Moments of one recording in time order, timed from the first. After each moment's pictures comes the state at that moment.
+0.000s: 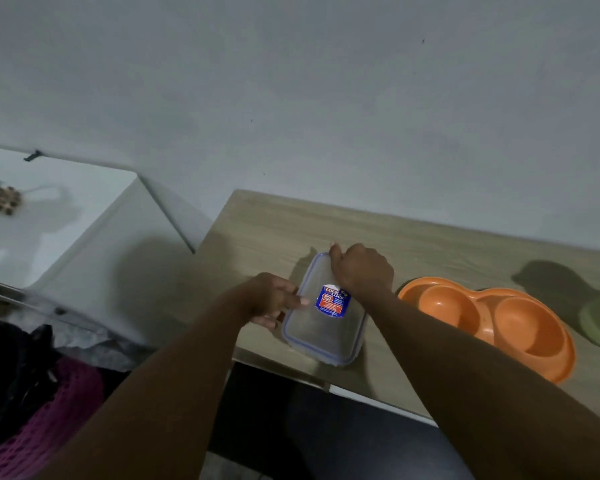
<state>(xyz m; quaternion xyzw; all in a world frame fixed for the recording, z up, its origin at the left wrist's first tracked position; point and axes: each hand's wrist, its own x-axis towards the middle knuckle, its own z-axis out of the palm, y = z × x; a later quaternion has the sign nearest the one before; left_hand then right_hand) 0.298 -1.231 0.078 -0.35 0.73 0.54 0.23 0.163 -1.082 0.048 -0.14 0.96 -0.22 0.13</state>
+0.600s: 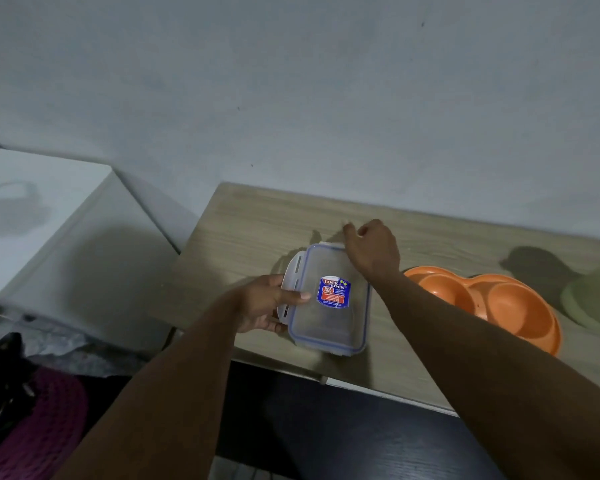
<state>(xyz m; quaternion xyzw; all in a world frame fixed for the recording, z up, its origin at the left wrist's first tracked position) 0.302 -1.241 0.048 -0.29 0.63 0.68 0.24 0.147 -1.078 0.056 -0.05 0.92 -0.37 0.09</state>
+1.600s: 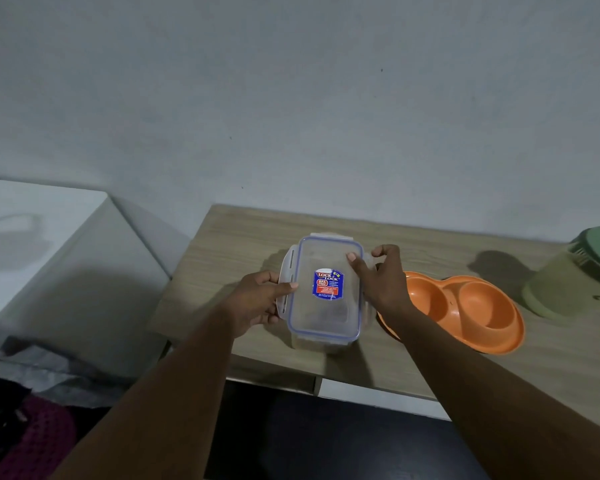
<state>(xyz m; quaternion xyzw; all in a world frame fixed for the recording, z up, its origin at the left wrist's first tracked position) 0.314 -1.226 0.083 -0.30 0.66 0.67 0.12 0.196 -1.014 0.065 -0.01 0.82 -0.56 0.11</state>
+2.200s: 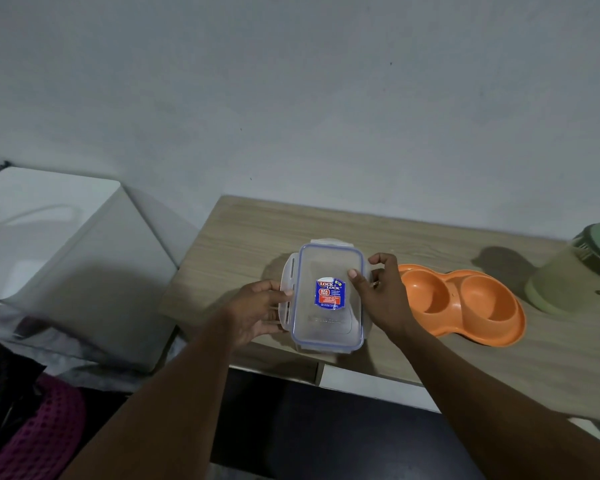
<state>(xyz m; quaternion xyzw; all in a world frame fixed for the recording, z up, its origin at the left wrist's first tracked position) 0.350 -1.213 0.075 -0.33 0.57 0.74 0.12 0.235 -0.997 0.056 -0.10 0.81 -0.57 0.12</state>
